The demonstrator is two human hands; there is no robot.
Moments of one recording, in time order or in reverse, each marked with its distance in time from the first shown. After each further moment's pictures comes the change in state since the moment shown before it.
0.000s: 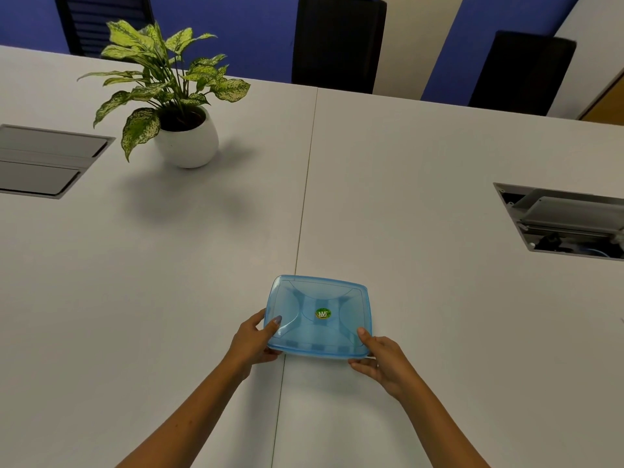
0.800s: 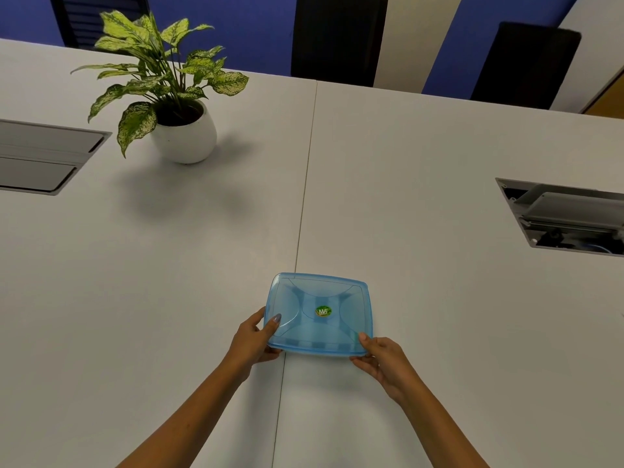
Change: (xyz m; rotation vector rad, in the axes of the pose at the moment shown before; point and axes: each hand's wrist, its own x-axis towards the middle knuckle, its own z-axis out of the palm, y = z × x) left_hand 0.005 -0.009 0.001 -0.021 -0.002 0.029; right_hand 0.002 0.009 -0.005 0.030 -0.001 -0.044
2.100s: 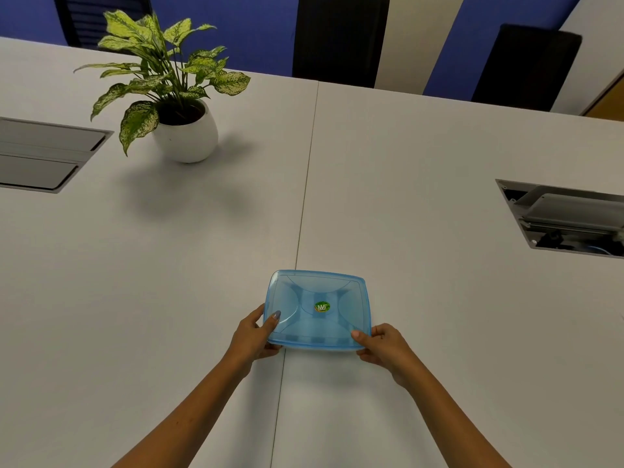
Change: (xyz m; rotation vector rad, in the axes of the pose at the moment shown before) left_hand 0.002 0.001 0.001 -0.012 0.023 -0.001; right_hand 0.008 -0.020 0.000 -0.393 0.037 -0.051
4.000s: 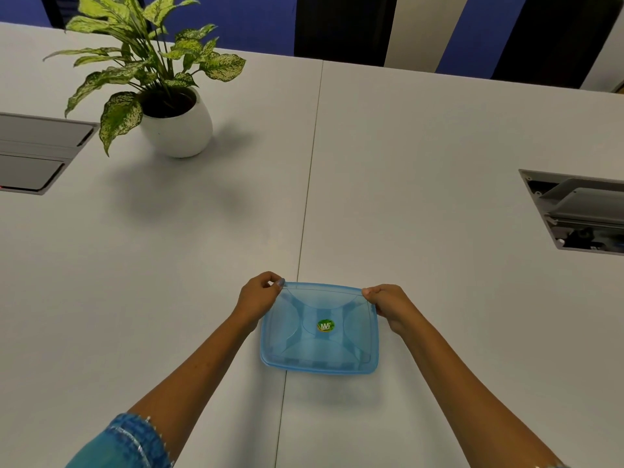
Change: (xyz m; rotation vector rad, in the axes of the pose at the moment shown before) left_hand 0.097 0.058 0.006 0.293 0.065 0.115; right_hand 0.104 -0.070 -0.004 -0.082 0.058 -0.008
